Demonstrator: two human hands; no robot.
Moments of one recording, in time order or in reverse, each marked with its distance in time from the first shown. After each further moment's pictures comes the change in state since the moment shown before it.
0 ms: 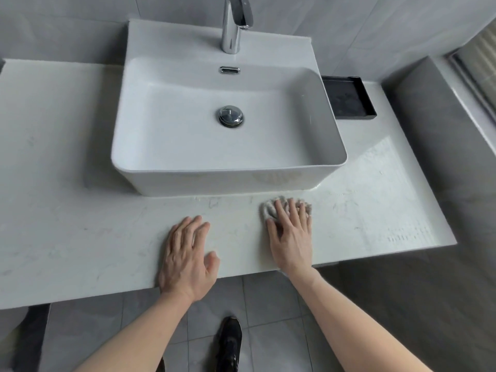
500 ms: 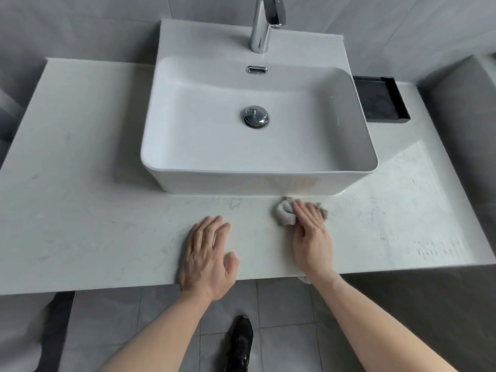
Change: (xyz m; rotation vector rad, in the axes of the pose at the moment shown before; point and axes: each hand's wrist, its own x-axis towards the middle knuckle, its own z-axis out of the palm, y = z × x) left_hand -0.001 0.001 -0.001 -0.023 0.009 -0.006; right_hand 0.011 0.009 0.003 0.176 0.061 -0.163
